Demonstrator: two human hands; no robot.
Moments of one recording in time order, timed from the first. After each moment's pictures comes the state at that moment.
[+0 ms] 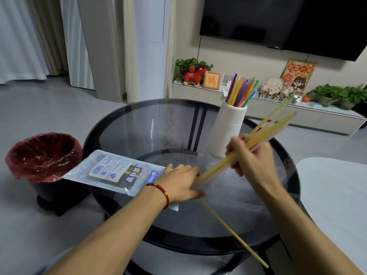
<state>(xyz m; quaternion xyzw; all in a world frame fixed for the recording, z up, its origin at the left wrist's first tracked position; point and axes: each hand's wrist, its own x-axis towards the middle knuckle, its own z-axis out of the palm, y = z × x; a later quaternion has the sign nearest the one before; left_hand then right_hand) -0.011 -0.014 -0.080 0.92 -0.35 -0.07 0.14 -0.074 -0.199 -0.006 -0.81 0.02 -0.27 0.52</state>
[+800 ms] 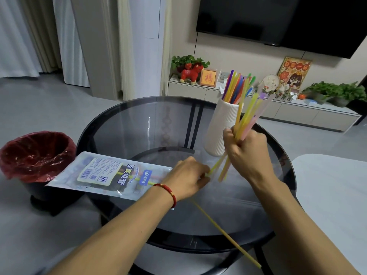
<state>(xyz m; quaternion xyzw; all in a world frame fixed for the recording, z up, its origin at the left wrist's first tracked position) -0.020 -0.035 -0.070 0.89 -0.39 0.00 0.25 -0.058 -0.200 0.001 -0.90 -0.03 -0.35 0.26</state>
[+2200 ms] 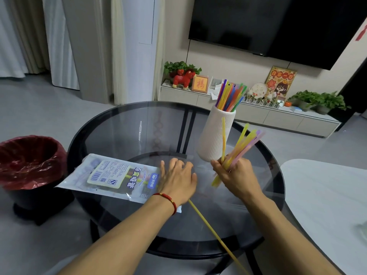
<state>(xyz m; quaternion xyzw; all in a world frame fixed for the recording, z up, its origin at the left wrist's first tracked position) -0.009 -0.050 -0.098 0.95 -0.22 0.04 0.23 -0.062 -0.225 -0.052 -0.94 0.00 -0.25 0.24</state>
